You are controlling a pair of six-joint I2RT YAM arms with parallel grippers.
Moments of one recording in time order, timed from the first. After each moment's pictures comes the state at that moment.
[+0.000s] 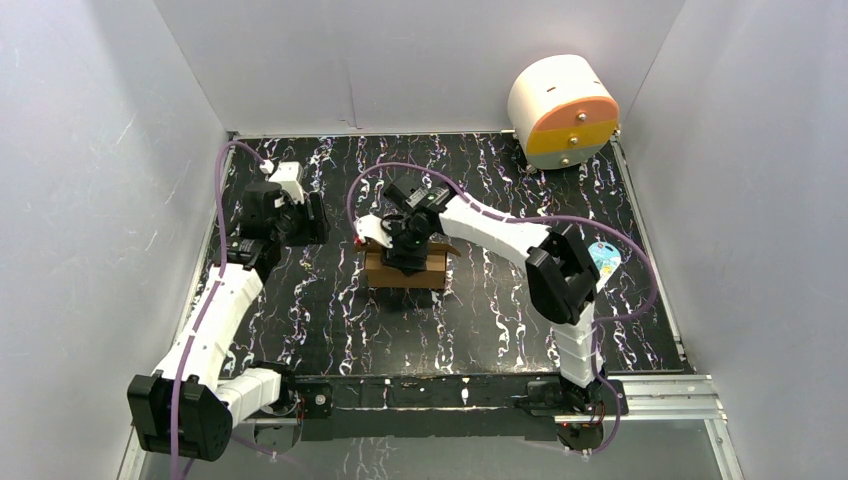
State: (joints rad) left arm -0.15 1.08 0.93 -0.47 0.05 -0.16; right arm 0.88 1.99 1.68 -0.85 -0.36 -0.76
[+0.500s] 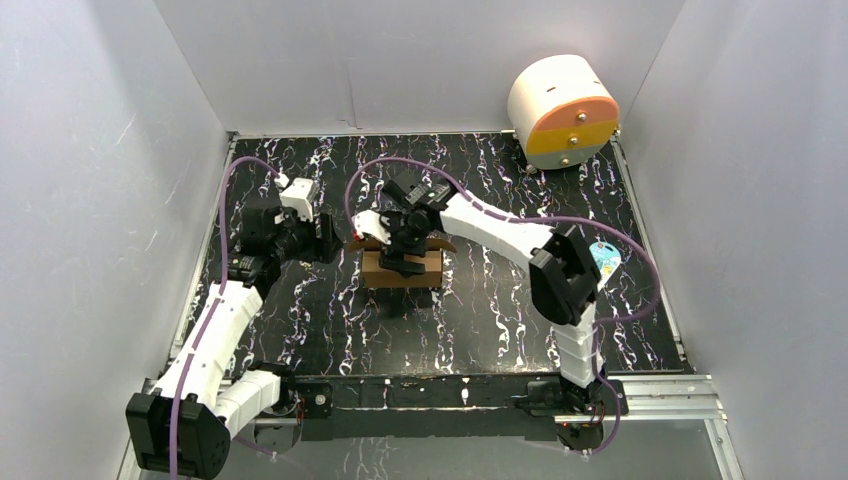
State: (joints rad) left arm -0.15 0.99 0.81 -0.44 0.26 -0.05; right arm 0.88 2.02 1.76 -0.90 -0.37 -0.77
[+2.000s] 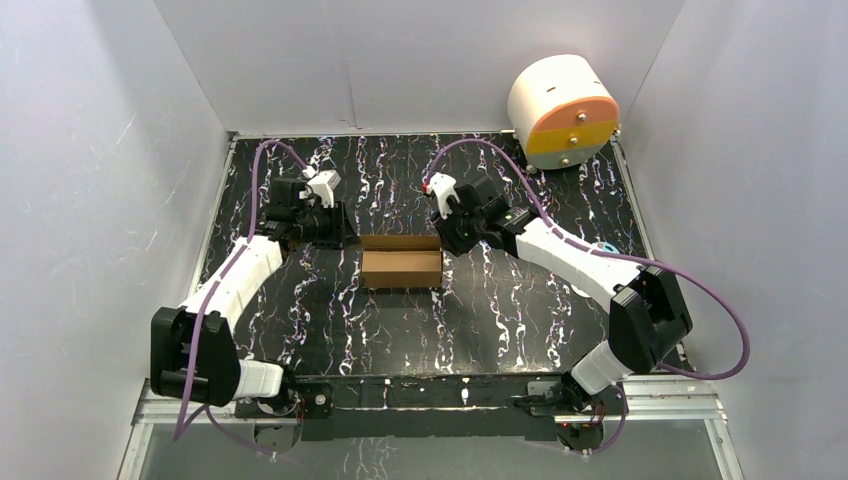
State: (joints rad) left arm -0.18 1.33 0.93 -0.40 0.46 -0.17; right arm 0.71 1.52 1.18 -0.45 -0.15 -0.12
